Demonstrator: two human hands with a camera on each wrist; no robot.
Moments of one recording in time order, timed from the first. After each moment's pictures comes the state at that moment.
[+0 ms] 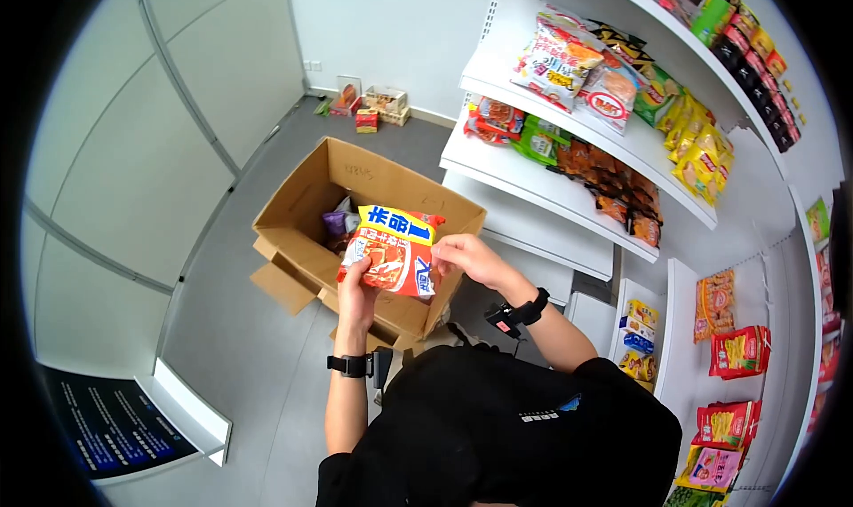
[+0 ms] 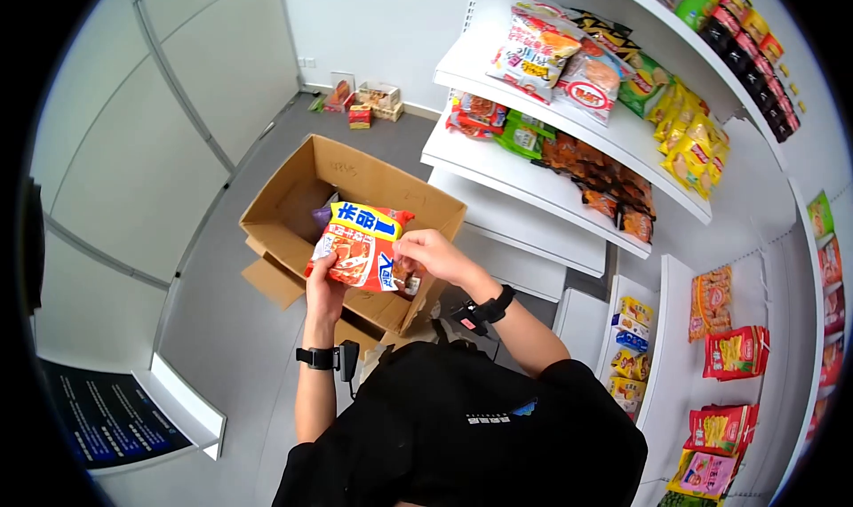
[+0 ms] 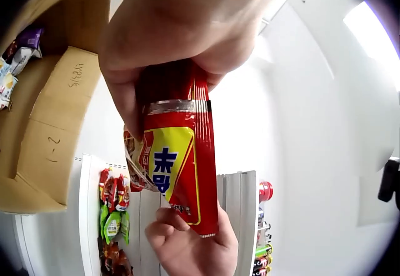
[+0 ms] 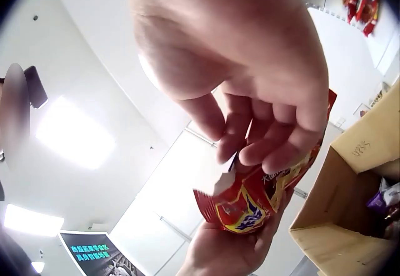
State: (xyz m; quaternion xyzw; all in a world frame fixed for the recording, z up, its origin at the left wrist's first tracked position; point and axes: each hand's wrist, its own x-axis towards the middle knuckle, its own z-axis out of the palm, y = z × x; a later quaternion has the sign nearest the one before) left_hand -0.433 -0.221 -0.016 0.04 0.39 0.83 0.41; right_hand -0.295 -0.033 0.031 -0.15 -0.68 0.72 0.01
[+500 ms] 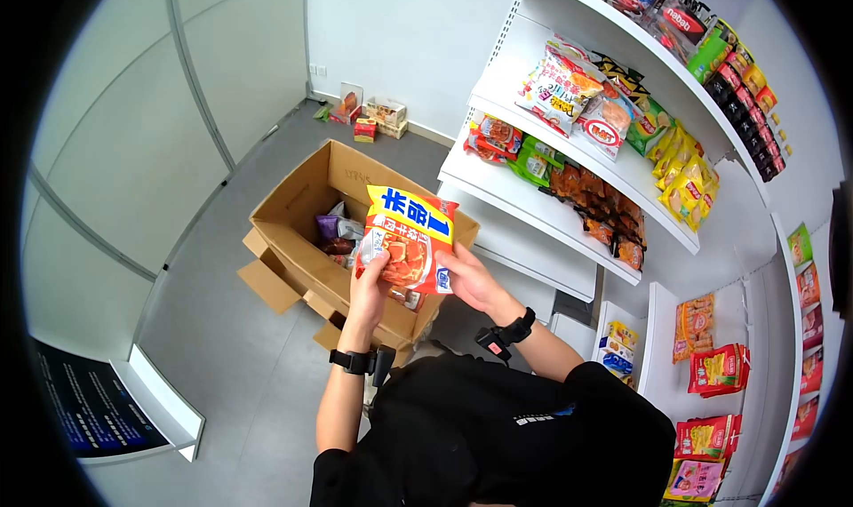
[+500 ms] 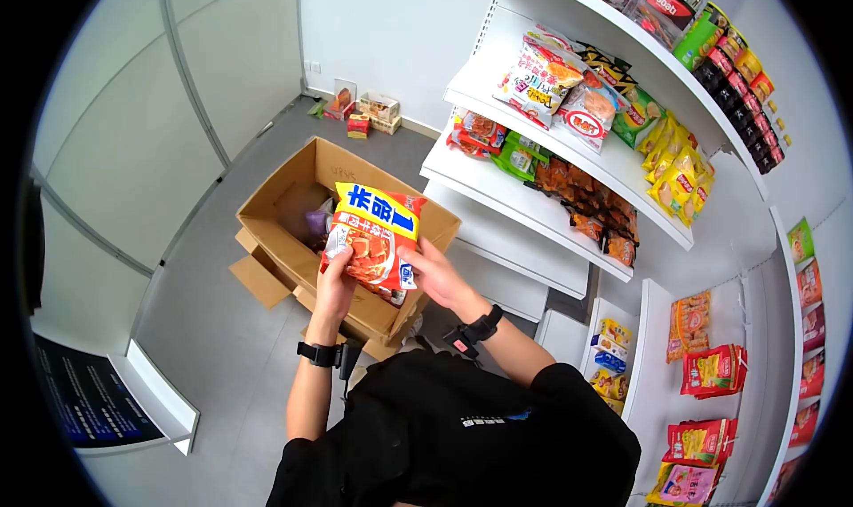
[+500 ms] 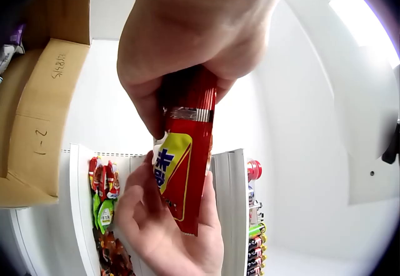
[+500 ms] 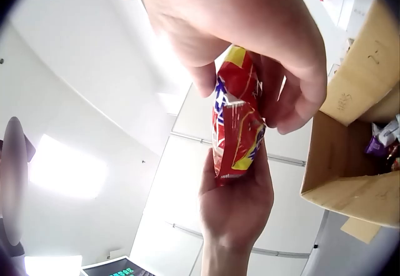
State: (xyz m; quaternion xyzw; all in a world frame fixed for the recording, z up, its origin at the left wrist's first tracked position) left_hand -0.415 -0.214 0.006 0.10 0.31 0.86 0.40; right_hand -0.291 -0.073 0.038 -0.15 -0.47 0.86 0.12
